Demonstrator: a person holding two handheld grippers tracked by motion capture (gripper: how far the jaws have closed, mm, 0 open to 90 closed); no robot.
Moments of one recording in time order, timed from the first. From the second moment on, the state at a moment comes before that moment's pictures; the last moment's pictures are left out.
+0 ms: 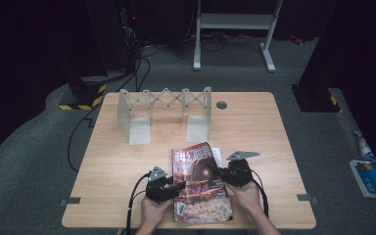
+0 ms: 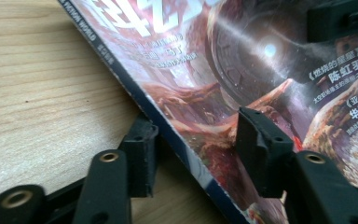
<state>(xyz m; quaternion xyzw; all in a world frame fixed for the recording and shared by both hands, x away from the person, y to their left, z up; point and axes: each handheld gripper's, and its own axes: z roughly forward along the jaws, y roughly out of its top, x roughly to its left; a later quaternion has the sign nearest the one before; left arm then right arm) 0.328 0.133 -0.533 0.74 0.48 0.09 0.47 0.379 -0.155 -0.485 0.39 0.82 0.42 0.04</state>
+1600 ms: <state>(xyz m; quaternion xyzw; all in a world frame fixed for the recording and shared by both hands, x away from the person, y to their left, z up) 0.343 0.137 -0.532 0.74 0.48 0.04 0.48 0.391 -0.163 -0.515 0.46 0.81 0.34 0.12</state>
